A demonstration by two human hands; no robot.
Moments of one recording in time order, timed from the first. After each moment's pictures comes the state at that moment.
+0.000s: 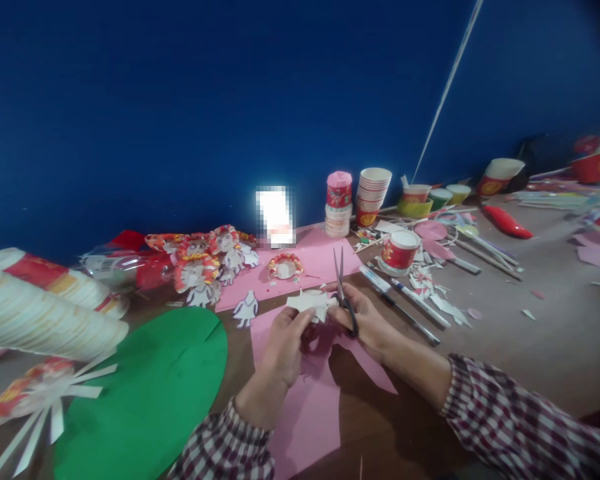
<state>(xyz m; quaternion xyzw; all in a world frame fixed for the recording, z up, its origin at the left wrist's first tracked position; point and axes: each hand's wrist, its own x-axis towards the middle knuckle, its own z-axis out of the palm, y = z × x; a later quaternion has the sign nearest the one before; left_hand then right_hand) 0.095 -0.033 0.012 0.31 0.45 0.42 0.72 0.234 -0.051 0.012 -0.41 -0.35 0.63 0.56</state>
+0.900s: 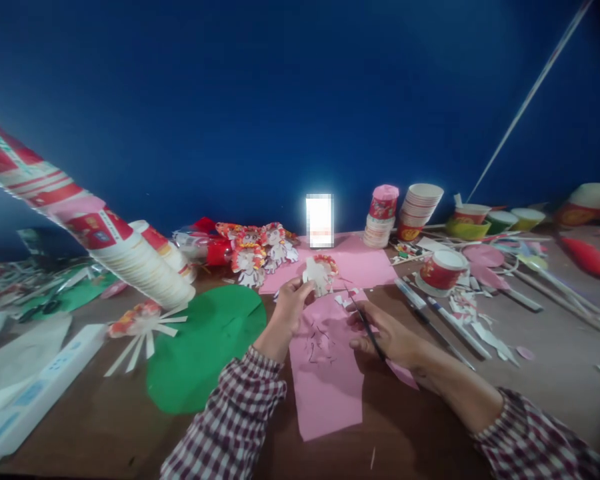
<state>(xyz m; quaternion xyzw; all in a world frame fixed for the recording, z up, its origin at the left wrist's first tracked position) 0.053 0.013 0.016 0.40 0.47 0.52 0.59 0.253 -0.055 0.011 -0.45 -0.62 0.55 0.34</state>
